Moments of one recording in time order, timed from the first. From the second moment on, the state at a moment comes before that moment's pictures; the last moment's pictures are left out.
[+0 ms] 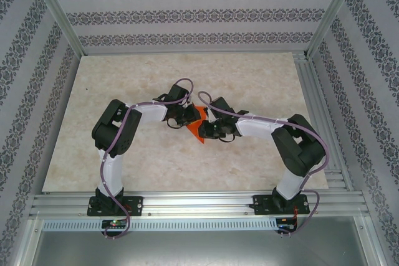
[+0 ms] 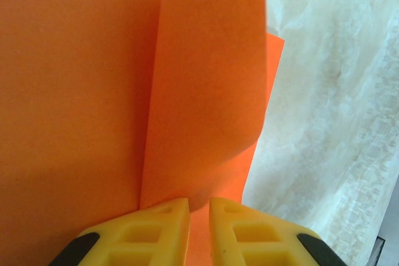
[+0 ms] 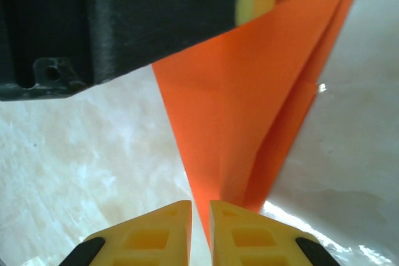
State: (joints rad) left arm -0.52 2.03 1.20 -0.15 0.46 -0.87; right arm 0.66 1.74 0.94 -0.22 -0.35 0.56
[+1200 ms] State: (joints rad) left arm -0.50 2.19 1.51 -0.44 0.50 -0.79; right arm 0.66 1.81 0.90 -0.10 -0.30 0.59
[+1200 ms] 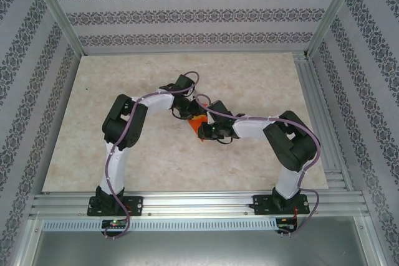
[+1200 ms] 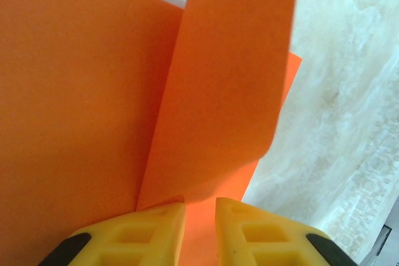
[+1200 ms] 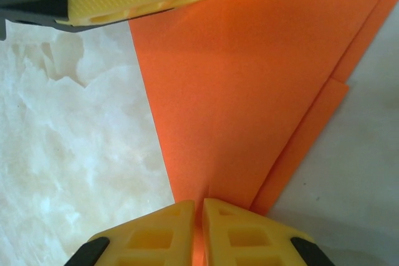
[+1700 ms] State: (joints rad) left arm -0.48 2.27 1.66 -0.49 0.54 -0.79; right arm 0.66 1.81 0.89 -0.08 -0.26 0.59
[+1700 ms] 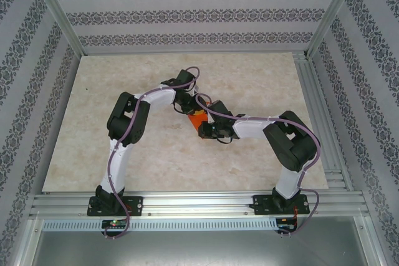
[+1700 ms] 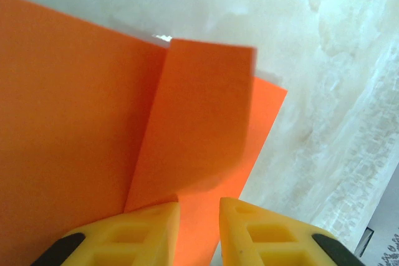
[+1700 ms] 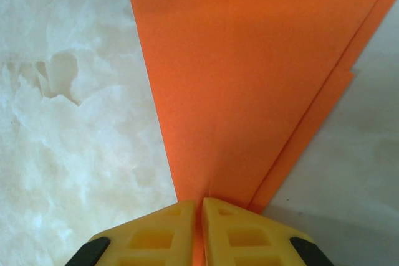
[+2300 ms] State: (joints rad) left arm -0.44 2.40 1.87 -0.48 0.49 -0.79; right arm 0.66 1.81 0.89 -0.08 -0.26 0.60
